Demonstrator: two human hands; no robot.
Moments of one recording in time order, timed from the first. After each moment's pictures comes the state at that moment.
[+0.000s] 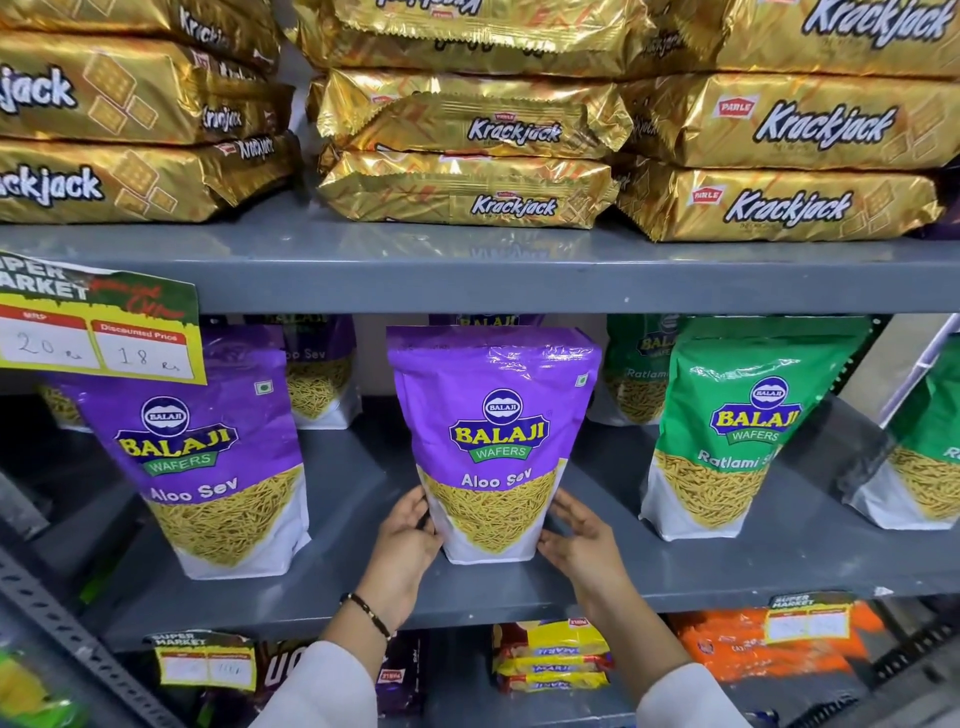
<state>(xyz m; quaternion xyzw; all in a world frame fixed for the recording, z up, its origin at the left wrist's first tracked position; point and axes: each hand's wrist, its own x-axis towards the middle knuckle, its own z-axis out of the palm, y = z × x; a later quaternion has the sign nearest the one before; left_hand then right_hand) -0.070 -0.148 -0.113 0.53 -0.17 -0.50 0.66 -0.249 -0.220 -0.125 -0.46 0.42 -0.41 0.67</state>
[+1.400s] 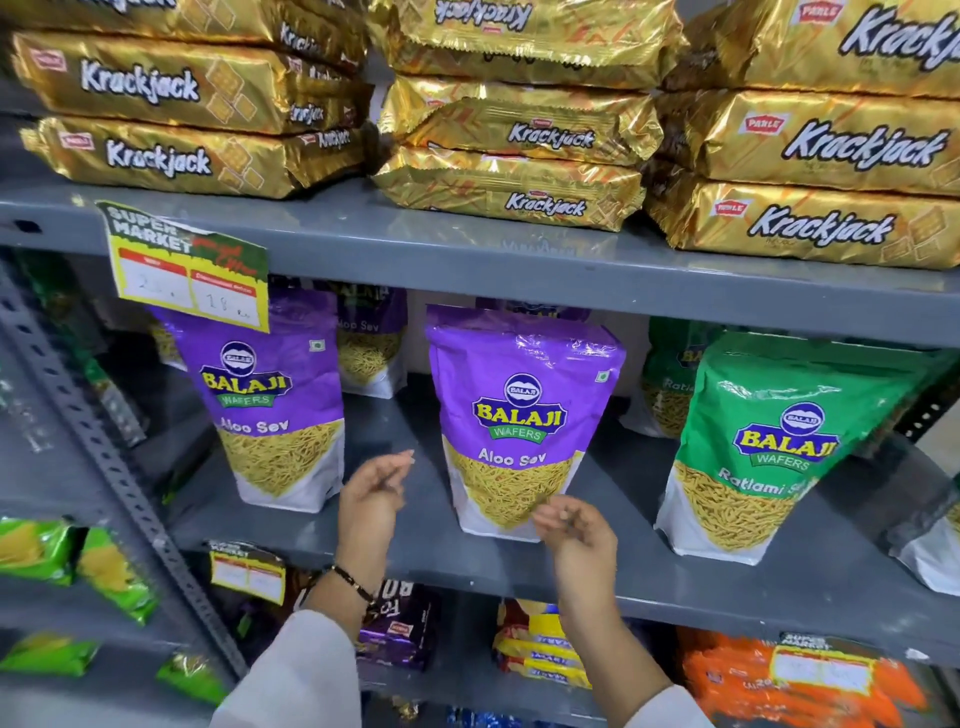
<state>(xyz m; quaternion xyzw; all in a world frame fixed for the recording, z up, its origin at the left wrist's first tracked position) -0.061 -0.111 -0.102 0.56 -0.21 -0.25 0.76 -0.244 -0.187 -0.104 -0.47 0.39 -0.48 0.63</state>
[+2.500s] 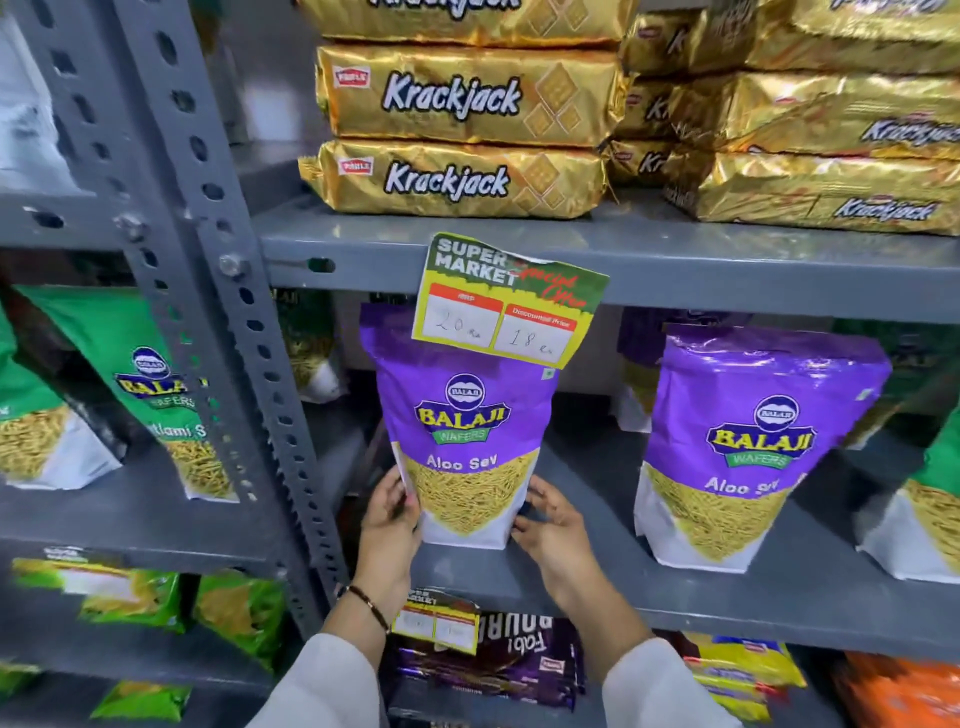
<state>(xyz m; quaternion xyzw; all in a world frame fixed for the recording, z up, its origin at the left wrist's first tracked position) 0.131 -0.029 -0.126 0.53 -0.15 -0.34 0.76 -0.009 -0.124 -0.136 -0.45 0.36 -0.35 0.74</state>
